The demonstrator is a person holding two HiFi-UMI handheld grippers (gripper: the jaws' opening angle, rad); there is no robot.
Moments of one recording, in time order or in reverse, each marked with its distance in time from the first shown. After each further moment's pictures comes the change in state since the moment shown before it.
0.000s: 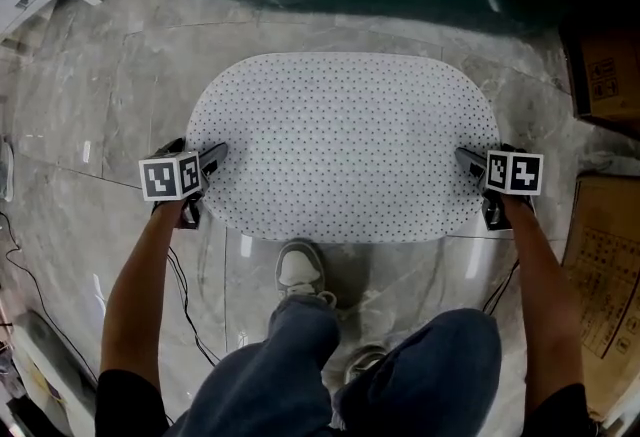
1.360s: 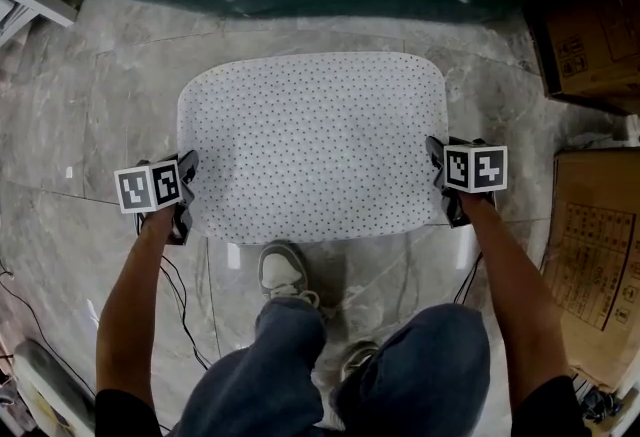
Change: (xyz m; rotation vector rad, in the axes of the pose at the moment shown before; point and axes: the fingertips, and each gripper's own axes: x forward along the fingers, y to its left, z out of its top) left arm -0.014 -0.051 0.010 -0.086 0.026 -0.147; right arm -0.016 0.063 0.005 0.015 -0.062 0.147
